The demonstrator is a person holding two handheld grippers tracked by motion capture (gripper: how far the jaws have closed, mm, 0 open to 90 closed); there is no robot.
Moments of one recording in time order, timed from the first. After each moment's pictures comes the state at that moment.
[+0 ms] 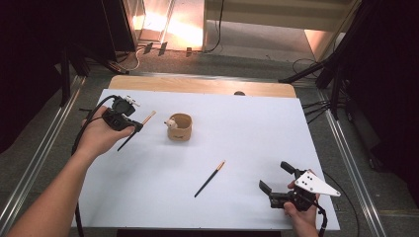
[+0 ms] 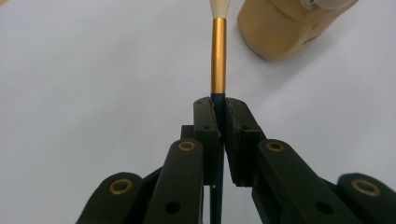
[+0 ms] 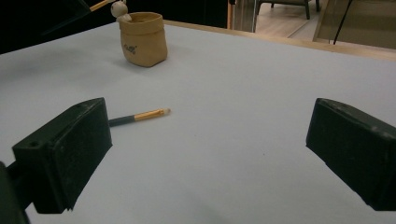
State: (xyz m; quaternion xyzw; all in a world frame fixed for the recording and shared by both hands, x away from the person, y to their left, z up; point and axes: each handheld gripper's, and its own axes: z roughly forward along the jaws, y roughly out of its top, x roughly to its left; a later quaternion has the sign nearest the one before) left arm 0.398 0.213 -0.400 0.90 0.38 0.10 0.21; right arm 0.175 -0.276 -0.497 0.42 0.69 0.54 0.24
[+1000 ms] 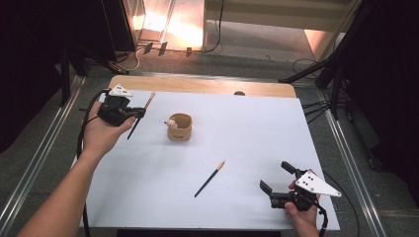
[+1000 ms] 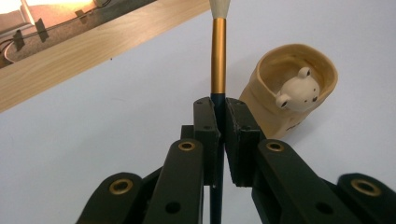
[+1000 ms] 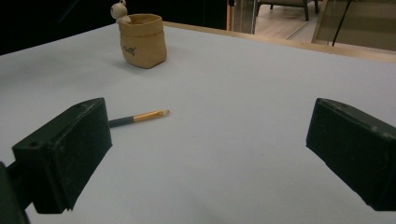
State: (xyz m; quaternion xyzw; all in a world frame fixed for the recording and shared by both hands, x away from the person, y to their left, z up) left arm 0.389 0.213 -0.379 0.84 0.38 0.17 0.35; right arm 0.174 -0.278 -0.496 0.42 0.69 0.54 0.25
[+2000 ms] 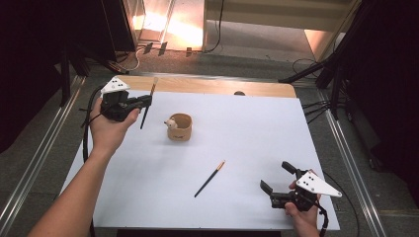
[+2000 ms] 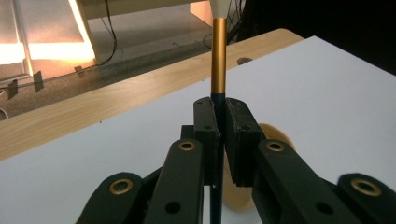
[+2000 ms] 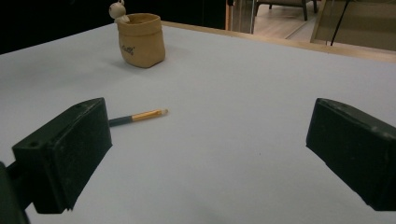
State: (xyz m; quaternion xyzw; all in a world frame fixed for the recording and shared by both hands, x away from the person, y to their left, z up) left arm 0.383 0.203 -0.363 0.78 0.38 0.19 0.47; right arm 0.174 -0.279 -0.496 0.42 0.69 0.53 0.25
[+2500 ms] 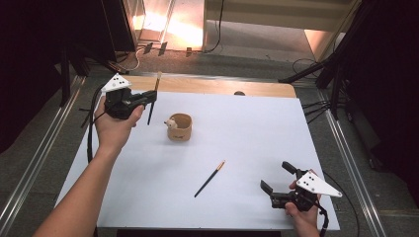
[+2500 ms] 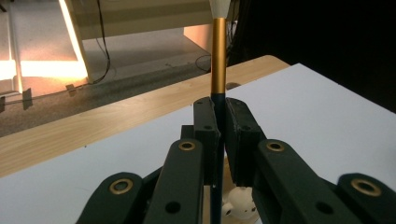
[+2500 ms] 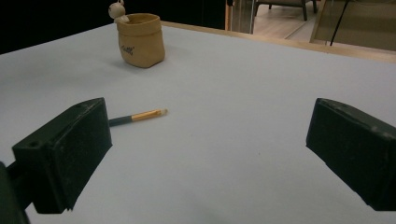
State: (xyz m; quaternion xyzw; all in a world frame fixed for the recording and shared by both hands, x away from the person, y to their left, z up) left arm 0.382 0.190 -0.357 0.75 0.37 0.19 0.51; right arm 0.174 -0.279 -0.496 0.42 0.69 0.54 0.25
